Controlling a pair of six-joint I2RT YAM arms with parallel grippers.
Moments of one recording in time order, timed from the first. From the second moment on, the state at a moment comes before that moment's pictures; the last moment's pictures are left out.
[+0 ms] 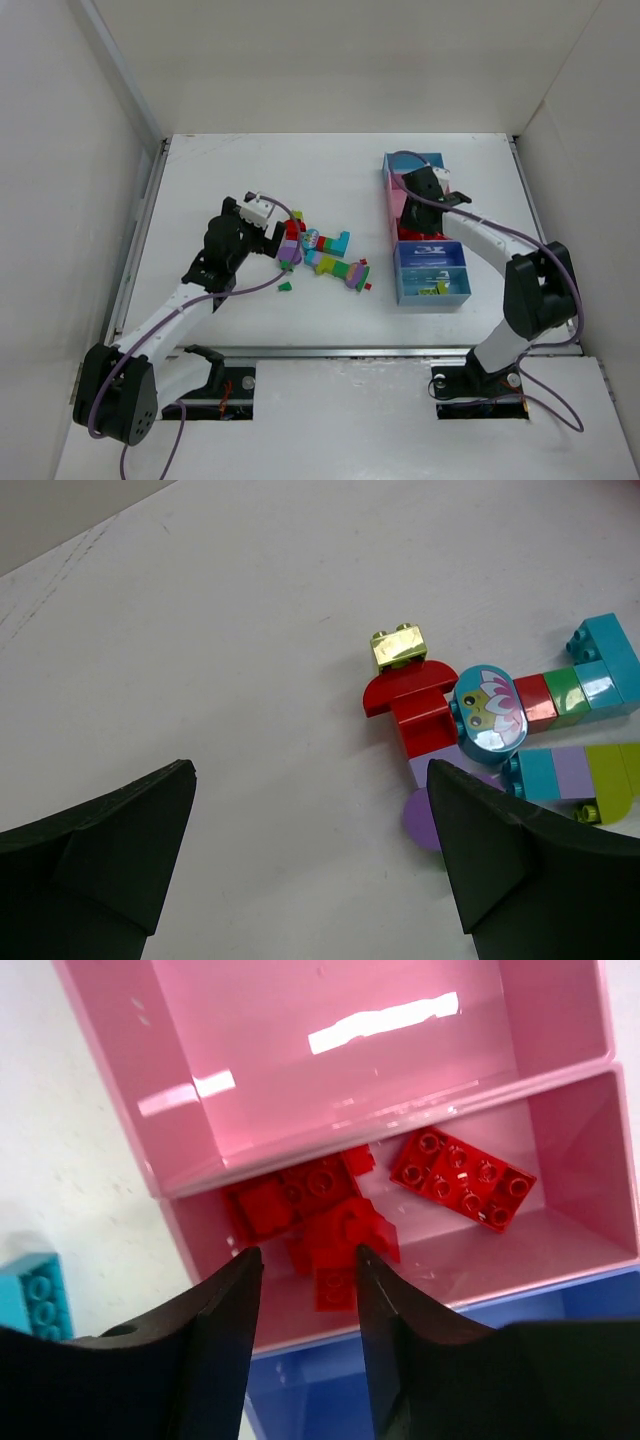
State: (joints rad) left arm -0.36 1.04 0.53 0.22 0.01 0.21; right arm 0.38 1.64 1.18 -0.55 0.36 0.60
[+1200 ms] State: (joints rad) left arm -0.44 1.00 0.52 0.19 -0.03 0.22; right arm 0.41 1.70 1.15 -0.50 0.46 0.58
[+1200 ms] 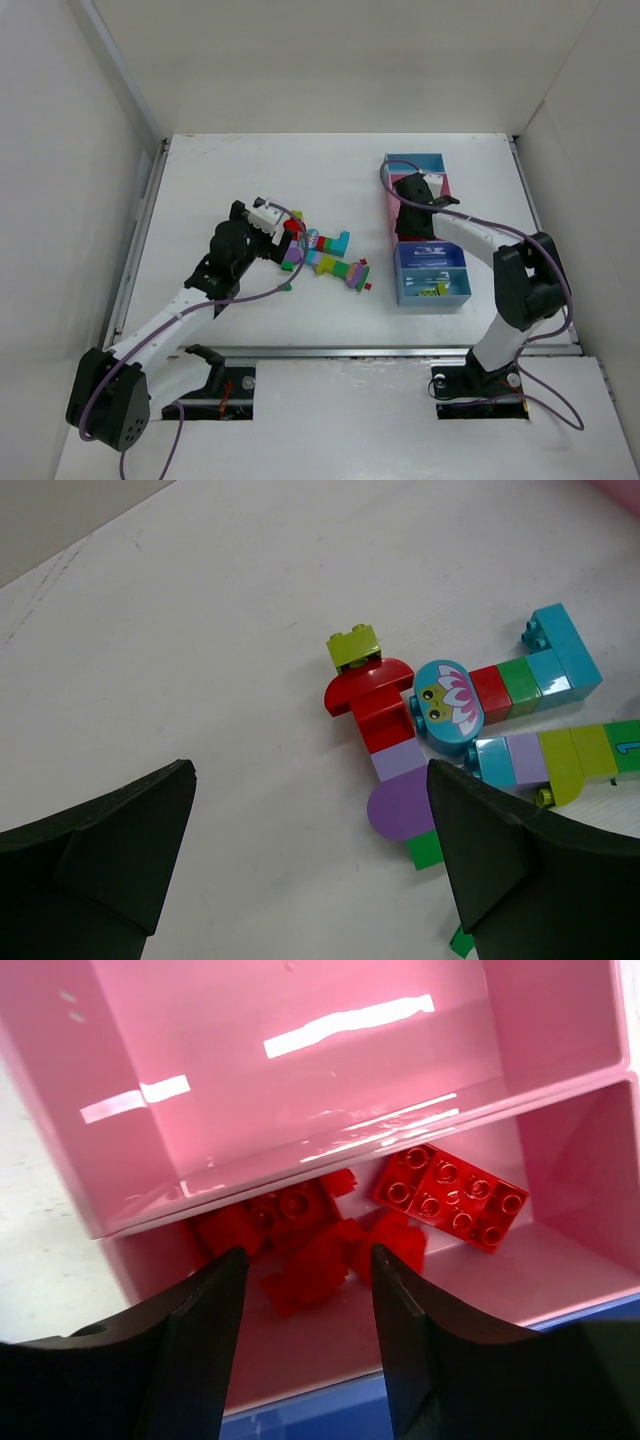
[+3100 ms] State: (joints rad) left arm -0.63 0.91 0.39 0.22 -0.19 0.25; right arm 0.84 1.89 1.33 -0.63 0.26 0.53
